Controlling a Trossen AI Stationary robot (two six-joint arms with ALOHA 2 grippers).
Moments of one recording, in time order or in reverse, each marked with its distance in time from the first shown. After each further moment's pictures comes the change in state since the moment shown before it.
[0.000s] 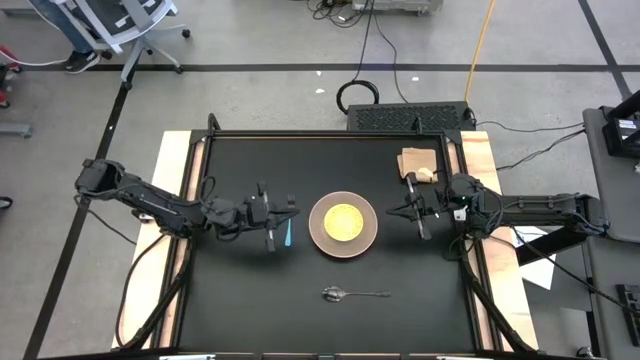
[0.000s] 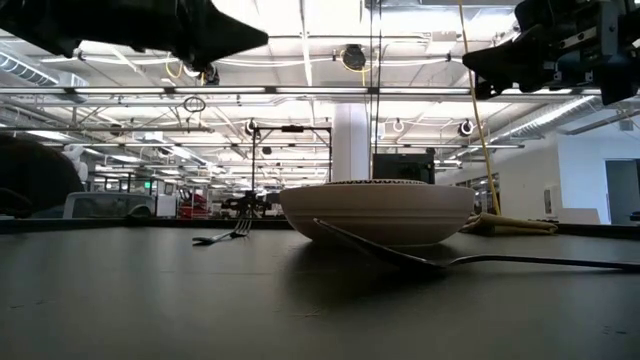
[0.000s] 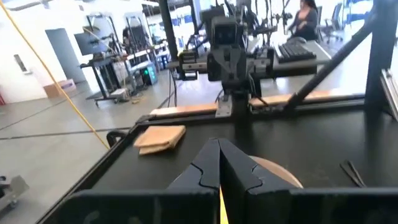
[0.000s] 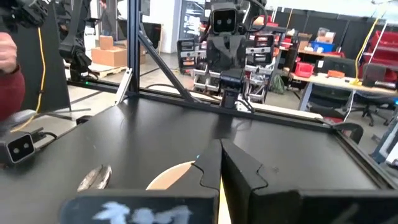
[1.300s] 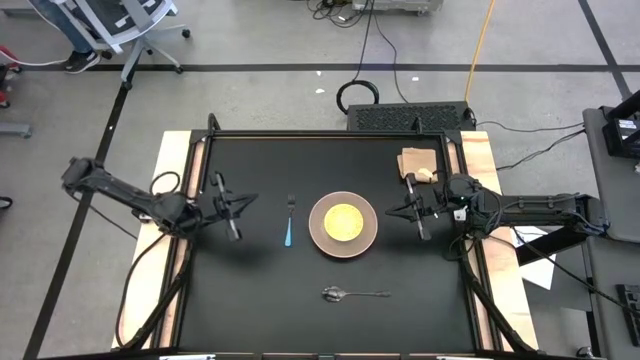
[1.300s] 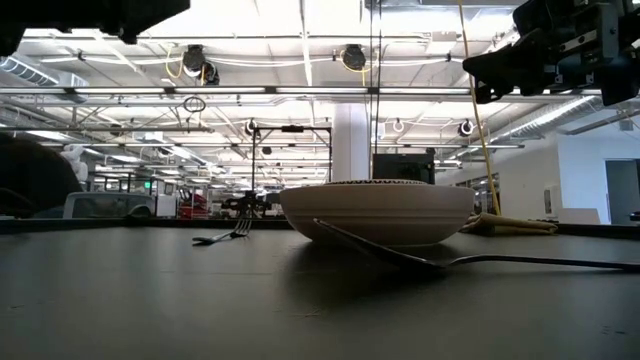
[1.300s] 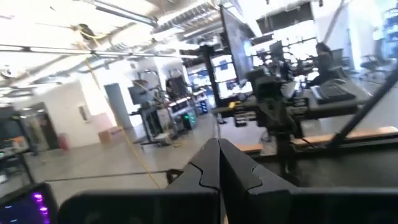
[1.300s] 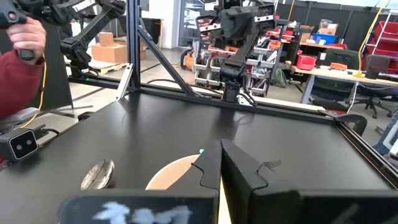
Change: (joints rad) left arm -0.138 -0.552 -0.219 -0.041 -0.238 0.252; right arm 0.000 0.001 0.000 -0.023 0.000 0.007
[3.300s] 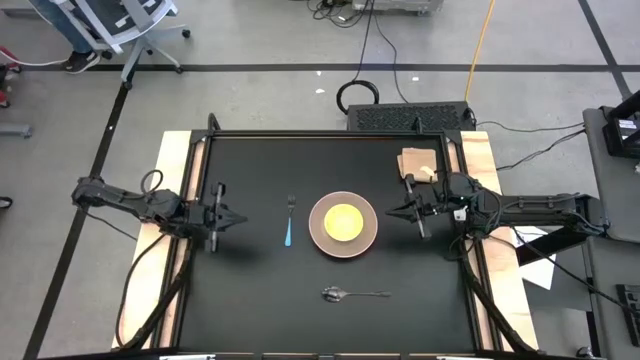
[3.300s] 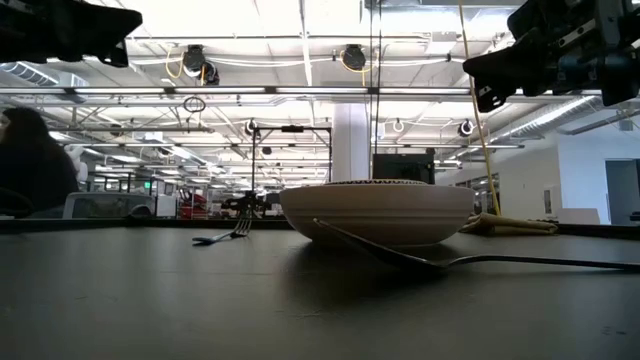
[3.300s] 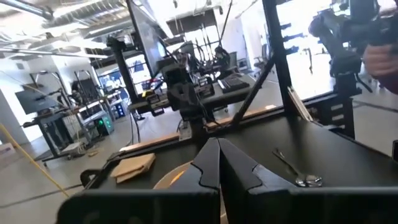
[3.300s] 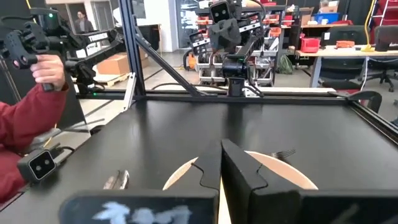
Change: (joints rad) left arm 0.083 -0.452 -0.102 -0.526 0.462 -0.135; right arm 0.000 0.001 0.000 -0.006 0.000 0.143
